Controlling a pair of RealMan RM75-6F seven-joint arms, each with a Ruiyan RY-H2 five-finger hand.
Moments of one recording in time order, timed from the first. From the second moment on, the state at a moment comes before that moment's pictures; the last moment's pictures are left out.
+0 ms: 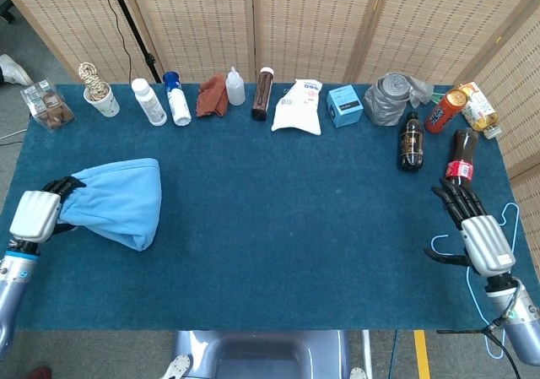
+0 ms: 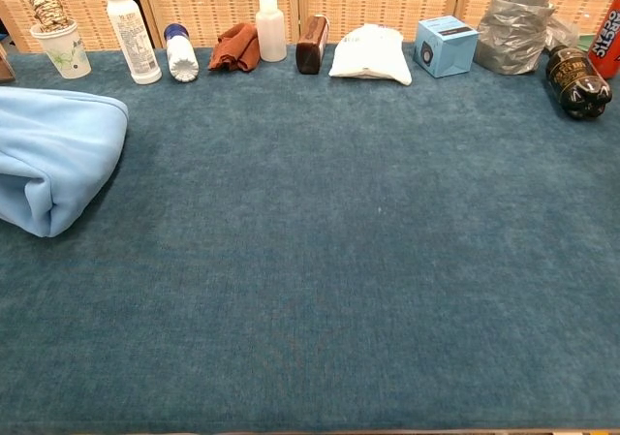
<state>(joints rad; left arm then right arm) -0.40 -1.58 0.00 -0.62 1.48 1.35 -0.48 0.28 -1.15 0.06 -1.37 -1.61 1.43 0.42</state>
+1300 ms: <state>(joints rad) -0.29 -1.30 0.01 -1.23 1.41 1.27 0.05 0.28 -1.14 0.06 -1.40 -1.62 1.45 0.42</state>
